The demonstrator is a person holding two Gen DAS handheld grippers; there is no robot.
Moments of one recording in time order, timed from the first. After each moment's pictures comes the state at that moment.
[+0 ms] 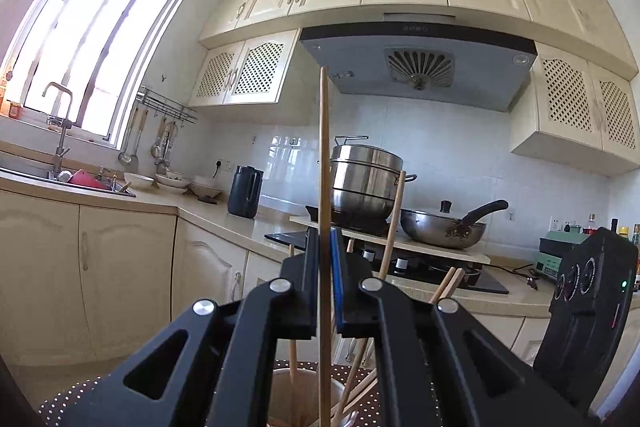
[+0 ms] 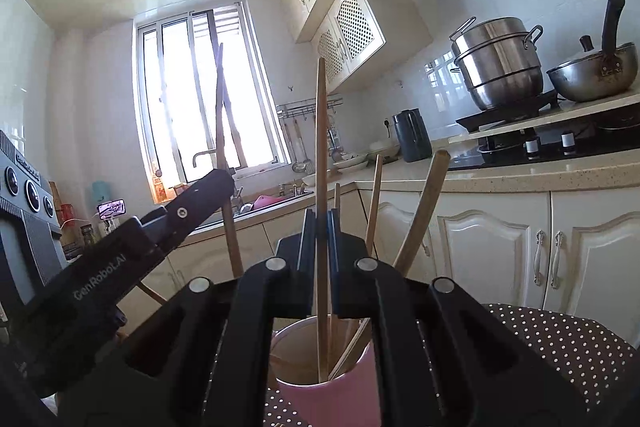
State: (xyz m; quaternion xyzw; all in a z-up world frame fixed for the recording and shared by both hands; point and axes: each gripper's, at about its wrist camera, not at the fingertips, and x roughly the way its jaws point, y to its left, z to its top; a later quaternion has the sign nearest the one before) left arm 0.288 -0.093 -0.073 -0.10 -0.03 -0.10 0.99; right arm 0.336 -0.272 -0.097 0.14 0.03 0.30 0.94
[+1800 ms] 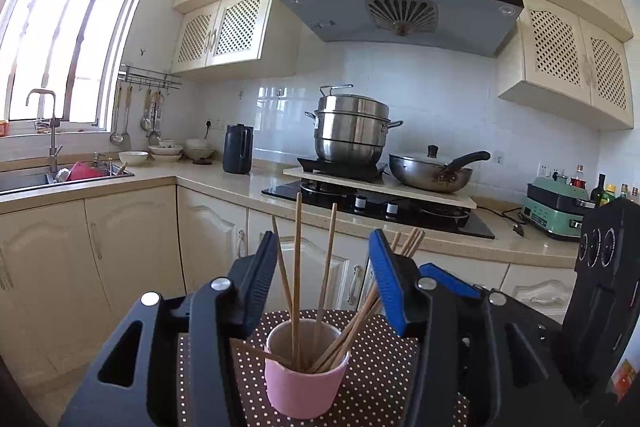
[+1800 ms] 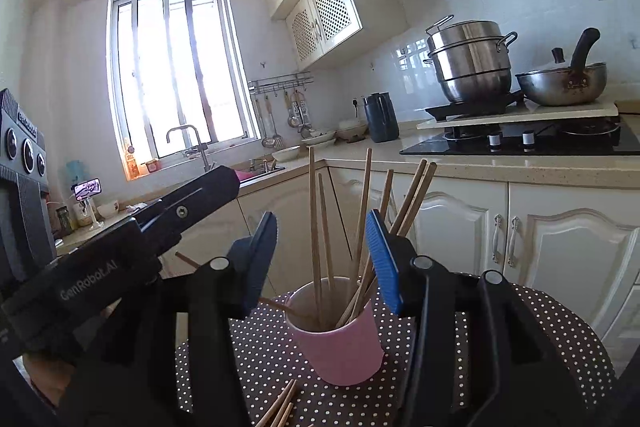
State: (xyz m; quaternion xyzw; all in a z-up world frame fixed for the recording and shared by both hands) left arm 0.251 -0.081 -0.033 -0.04 0.09 -0.13 0.99; right arm 0.271 -0.264 -0.066 0.10 0.09 0.23 0.96
